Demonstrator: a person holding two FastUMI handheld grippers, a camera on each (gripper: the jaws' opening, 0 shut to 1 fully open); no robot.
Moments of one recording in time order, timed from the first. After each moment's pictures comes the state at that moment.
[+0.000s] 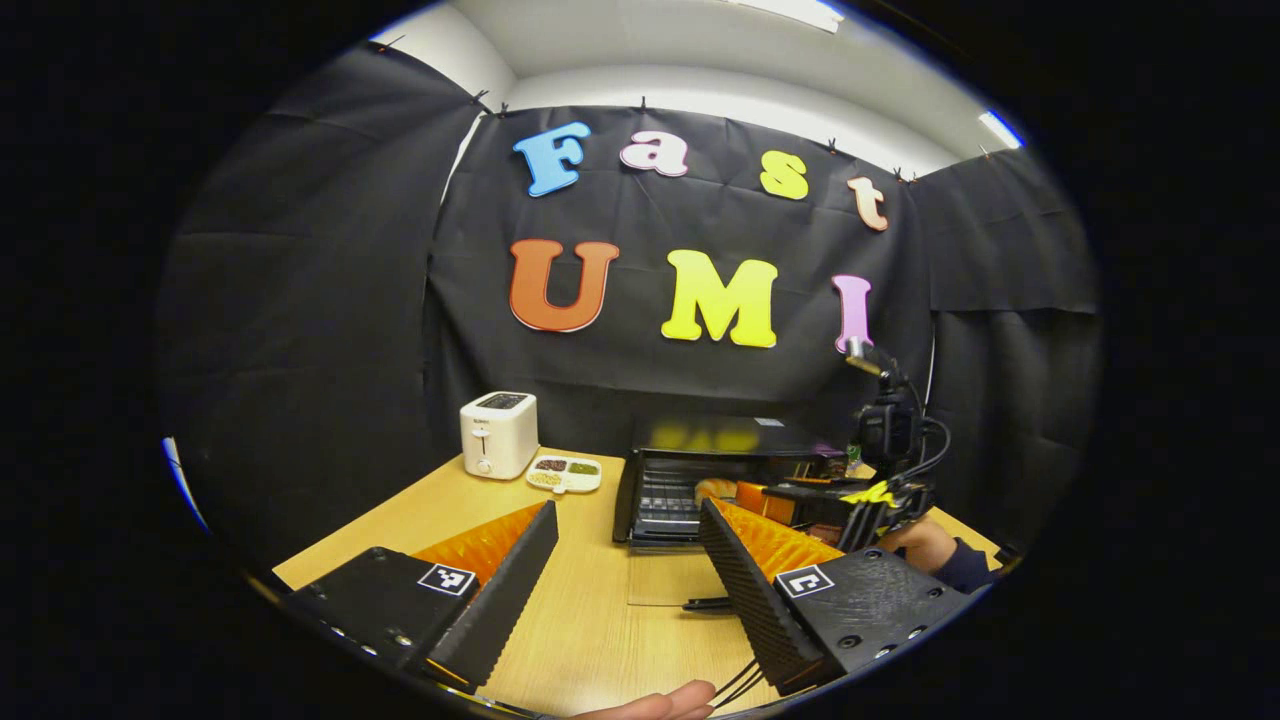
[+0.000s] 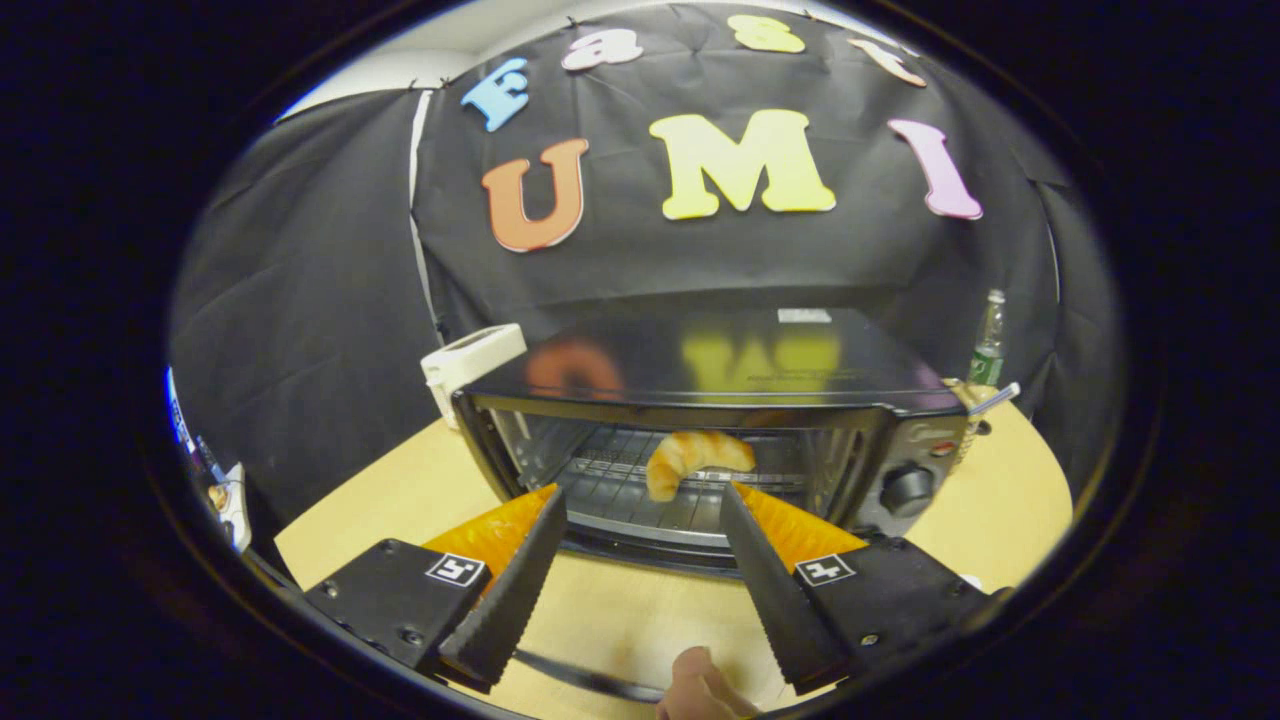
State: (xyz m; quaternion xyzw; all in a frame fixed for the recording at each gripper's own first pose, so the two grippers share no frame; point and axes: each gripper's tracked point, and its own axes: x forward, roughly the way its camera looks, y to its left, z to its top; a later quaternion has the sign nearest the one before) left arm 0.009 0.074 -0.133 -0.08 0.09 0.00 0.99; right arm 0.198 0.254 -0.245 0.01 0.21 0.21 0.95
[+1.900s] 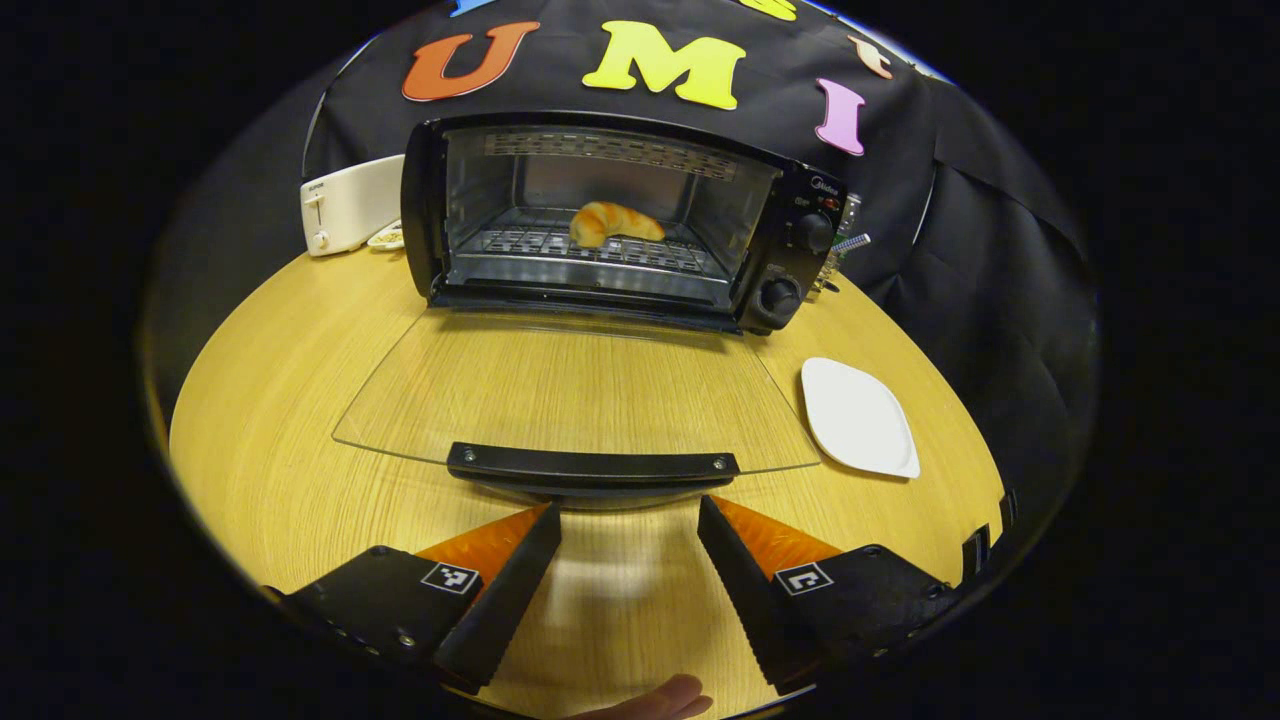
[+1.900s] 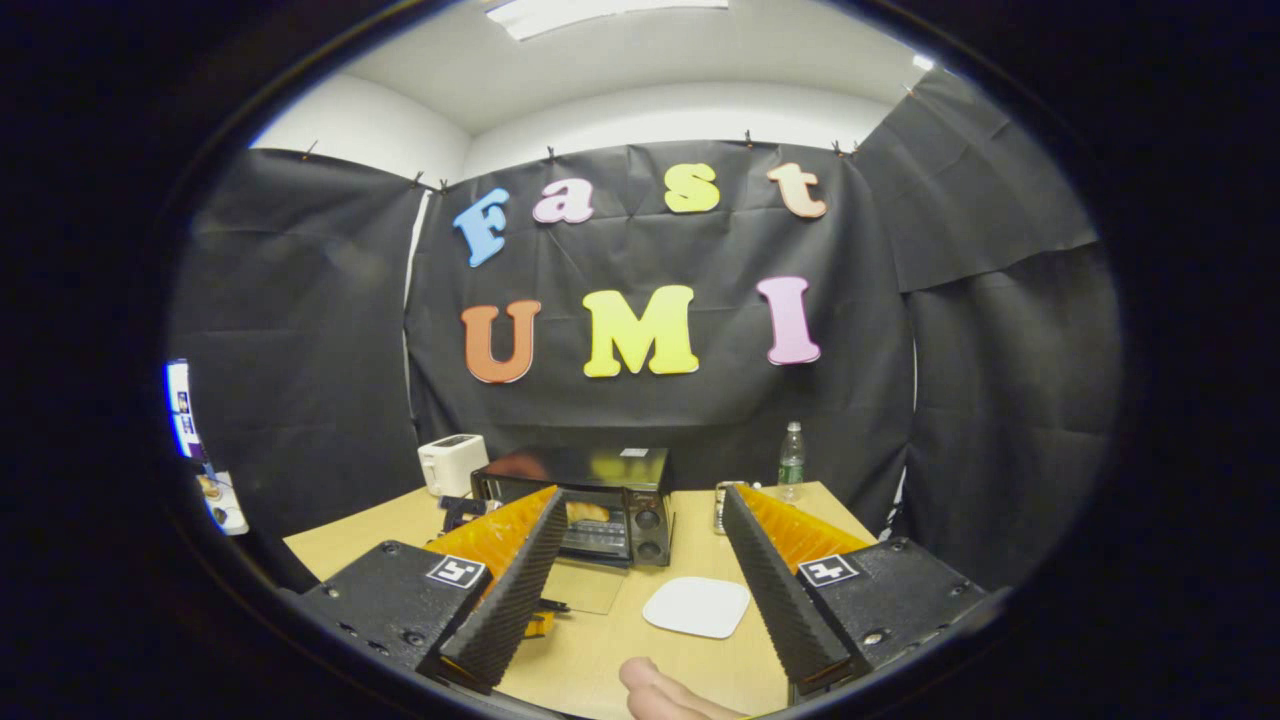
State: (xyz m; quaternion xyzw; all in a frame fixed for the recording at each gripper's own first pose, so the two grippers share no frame) left arm 0.060 -0.093 -0.349 -0.10 0.39 -0.09 0.91; right arm -0.003 0.059 -0.081 -0.01 0.04 0.12 0.99
